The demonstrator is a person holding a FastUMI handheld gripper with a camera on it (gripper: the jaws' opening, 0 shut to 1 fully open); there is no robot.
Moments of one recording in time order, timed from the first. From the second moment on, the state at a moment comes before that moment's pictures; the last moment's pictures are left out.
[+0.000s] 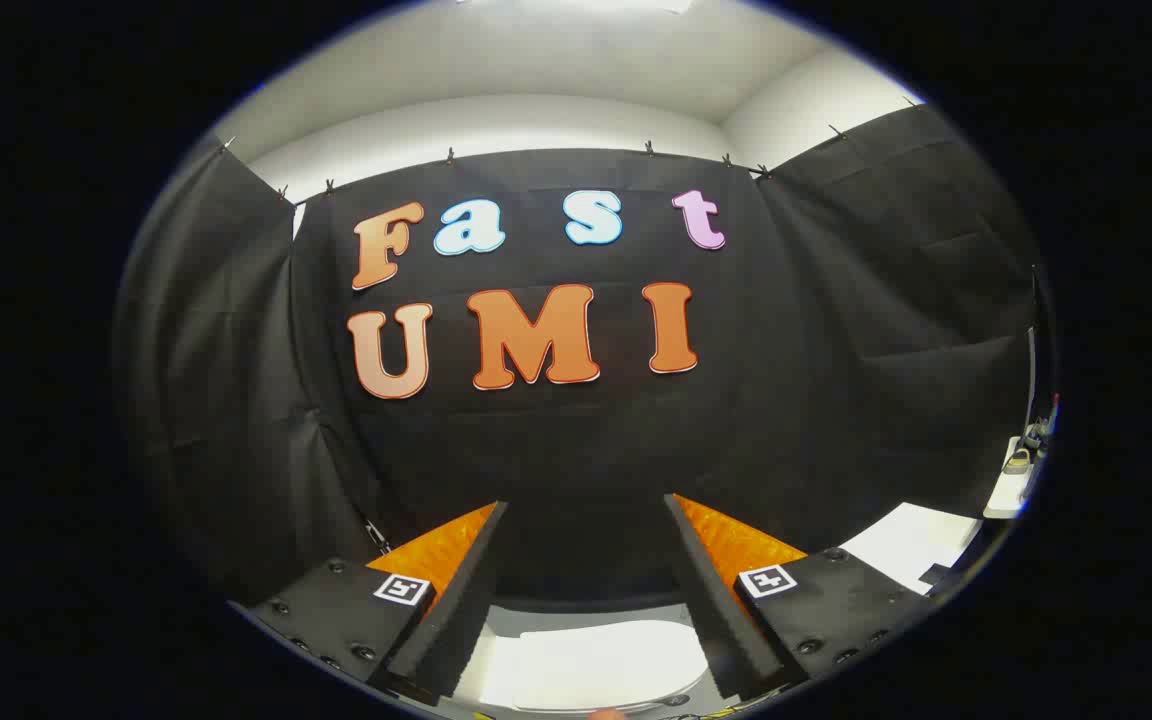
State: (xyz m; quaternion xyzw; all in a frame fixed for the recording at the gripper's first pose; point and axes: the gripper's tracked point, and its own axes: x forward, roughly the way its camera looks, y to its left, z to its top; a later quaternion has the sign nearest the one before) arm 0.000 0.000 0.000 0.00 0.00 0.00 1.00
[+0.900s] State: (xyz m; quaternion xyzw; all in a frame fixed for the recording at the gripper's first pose) arm 0.000 -0.008 -0.005 0.01 0.00 -0.01 1.00
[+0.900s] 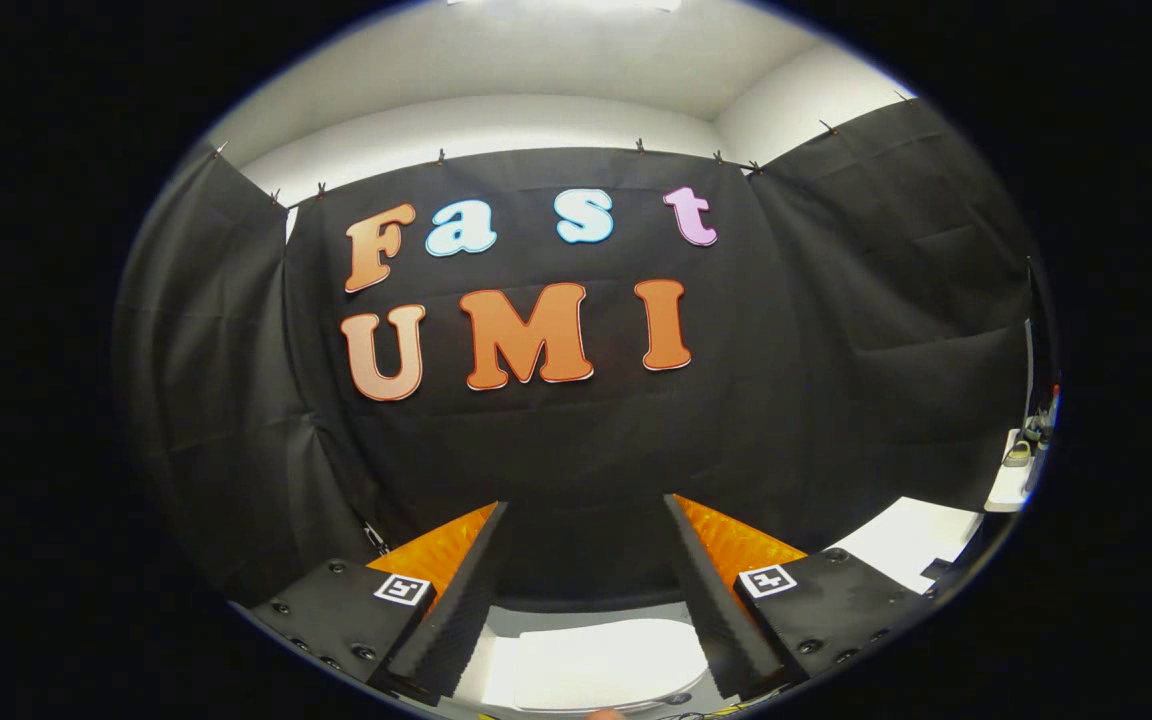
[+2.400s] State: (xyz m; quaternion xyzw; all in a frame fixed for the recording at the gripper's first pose) arm 0.023 -0.075 -0.291 0.06 0.10 0.02 0.99
